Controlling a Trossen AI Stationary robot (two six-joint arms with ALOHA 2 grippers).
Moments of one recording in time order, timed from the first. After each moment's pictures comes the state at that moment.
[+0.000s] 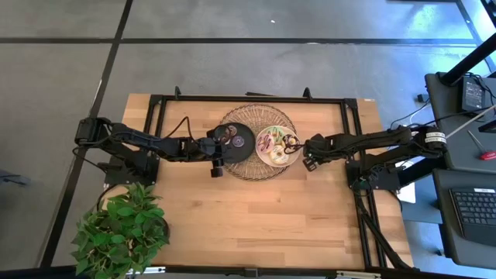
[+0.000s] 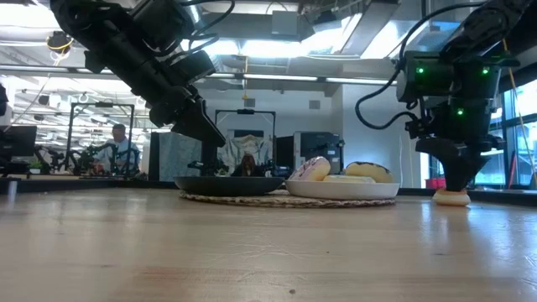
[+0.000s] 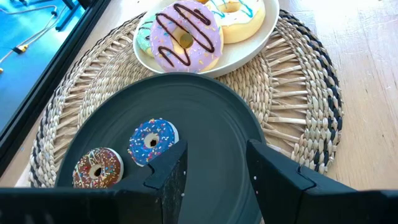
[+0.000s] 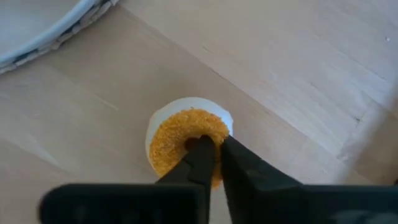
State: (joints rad) left arm 0.07 1.38 0.56 0.19 -0.27 0.12; right arm -0.17 1.28 0.54 -0.72 0.29 0.79
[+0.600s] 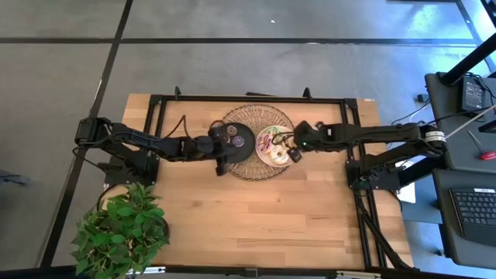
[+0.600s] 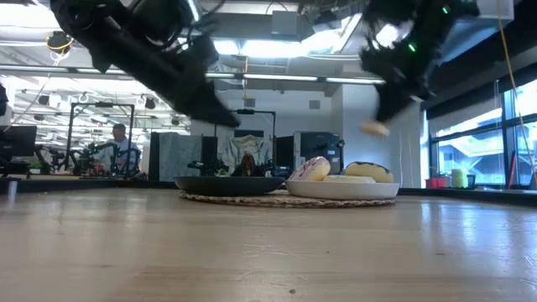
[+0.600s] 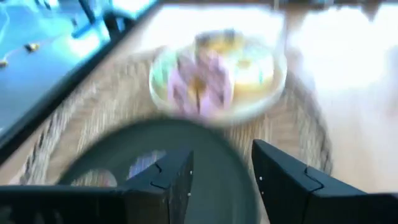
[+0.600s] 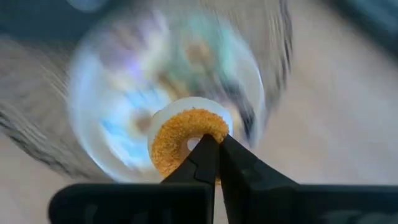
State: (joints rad) left arm 0.07 1.38 0.56 0.33 -0.27 -0.03; right arm -0.11 1.28 0.89 -0.69 0.39 0.58
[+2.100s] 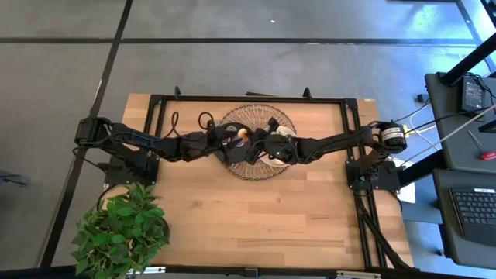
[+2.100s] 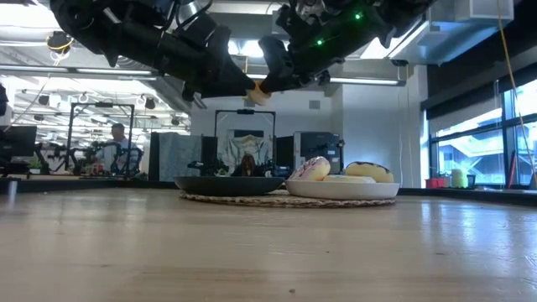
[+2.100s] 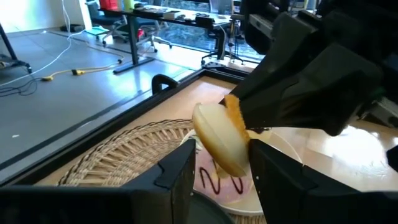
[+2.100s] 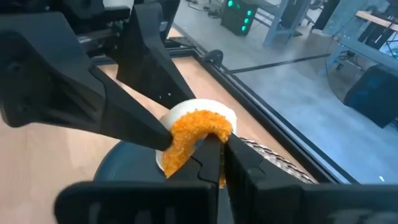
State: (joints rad) left arm 0.07 1.38 0.56 0.62 -0.45 -0.18; right arm 0.02 1.72 1.05 0.30 0.61 0.02
